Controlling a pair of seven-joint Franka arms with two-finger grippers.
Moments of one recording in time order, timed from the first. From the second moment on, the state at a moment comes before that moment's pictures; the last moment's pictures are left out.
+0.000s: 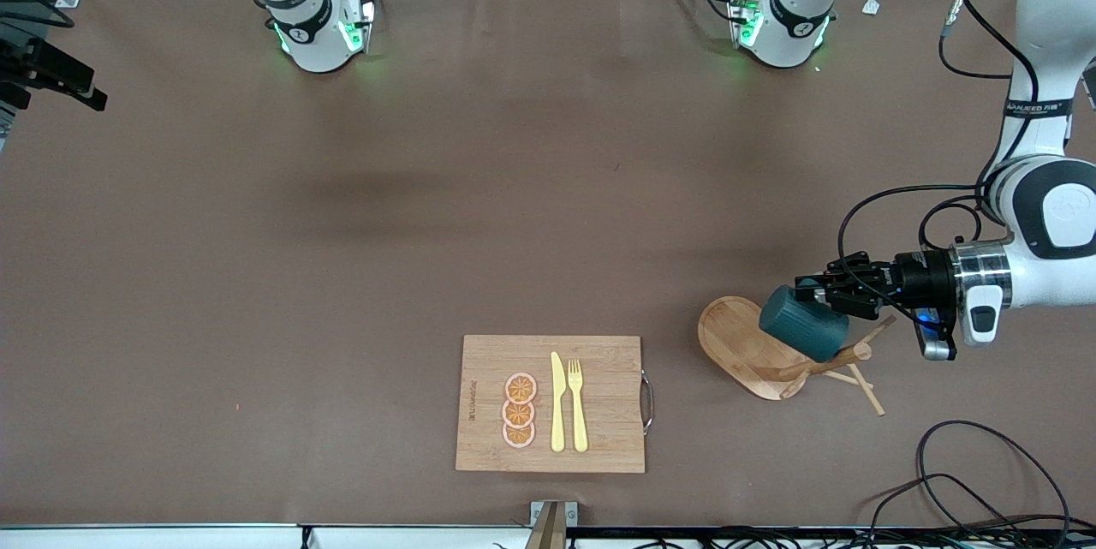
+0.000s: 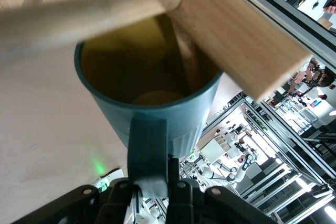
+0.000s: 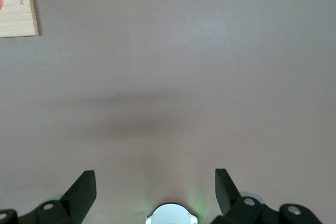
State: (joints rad) left arm 0.28 0.52 -0.21 -1.60 -1.01 1.74 -0.30; right arm 0.00 -0.09 -0.07 -1.54 0.02 1.37 -0.02
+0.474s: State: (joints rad) left arm 0.29 0.55 -0.21 -1.60 -1.07 1.74 -0.28; right arm 0.00 -0.09 -0.07 -1.54 0.02 1.37 -0.02
